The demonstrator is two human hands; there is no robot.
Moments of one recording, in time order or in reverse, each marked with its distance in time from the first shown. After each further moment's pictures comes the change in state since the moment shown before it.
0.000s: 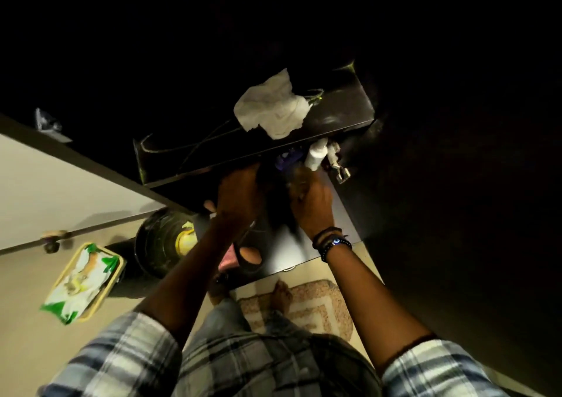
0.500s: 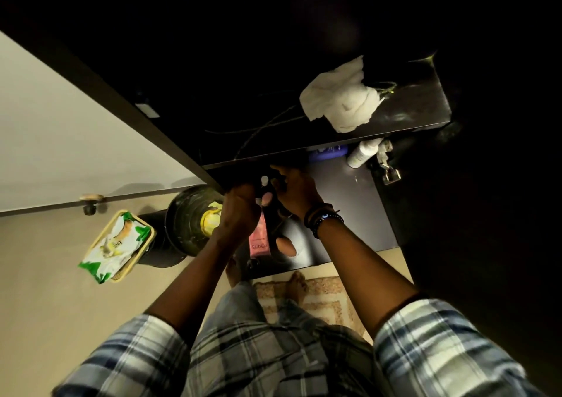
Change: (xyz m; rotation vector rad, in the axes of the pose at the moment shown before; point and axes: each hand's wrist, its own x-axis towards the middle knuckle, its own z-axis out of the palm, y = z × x) left_hand -0.056 -0.060 0.002 -0.322 0.050 -0.323; right_hand 0.019 -0.062 0.073 0.003 -0.511 -0.017
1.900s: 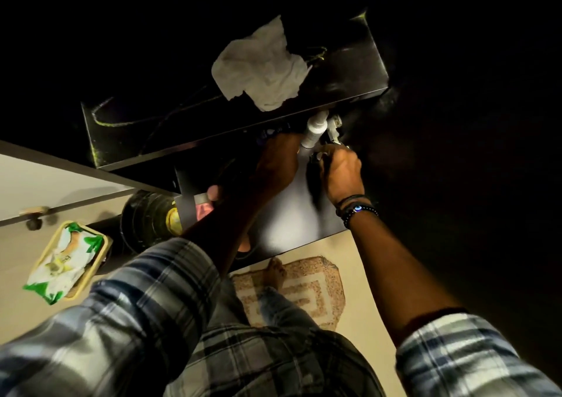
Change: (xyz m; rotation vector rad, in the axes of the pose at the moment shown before) left_hand 0.073 0.123 0.100 0.163 -0.119 0.347; right_hand -0.037 0.104 -0.102 -0.293 0.426 0.180
